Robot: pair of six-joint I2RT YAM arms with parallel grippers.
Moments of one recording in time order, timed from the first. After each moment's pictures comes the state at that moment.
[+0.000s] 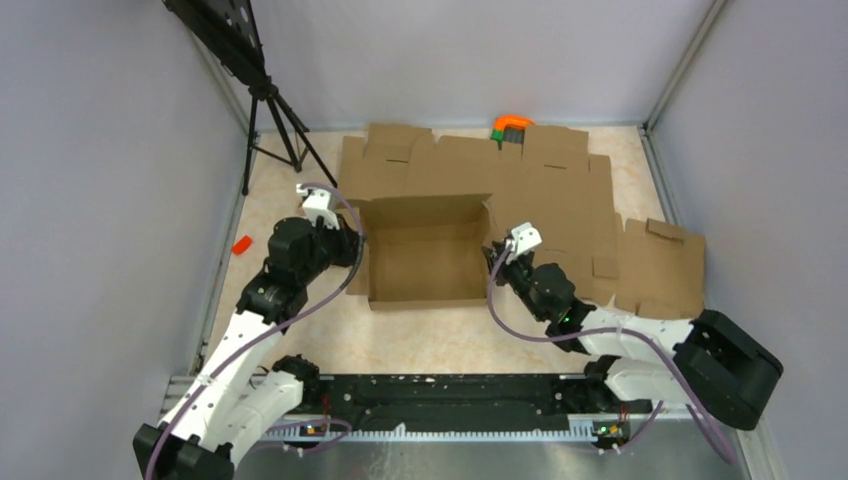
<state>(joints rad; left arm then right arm) -0.33 0.80 0.70 -0.25 0.14 -0.28 0.84 1.19 0.29 0.84 0.35 0.01</state>
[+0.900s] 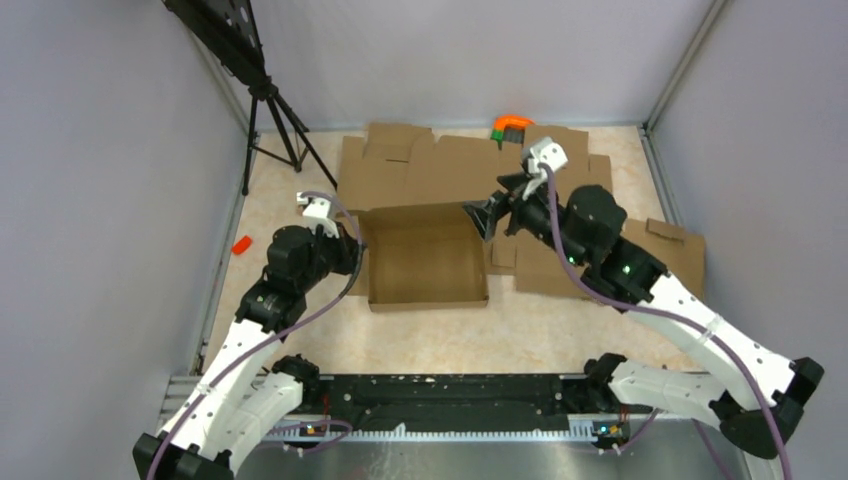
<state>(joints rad) -0.34 0.74 0.65 -0.26 0.17 -0.28 0.82 0.93 1.00 -0.08 0.12 0.09</state>
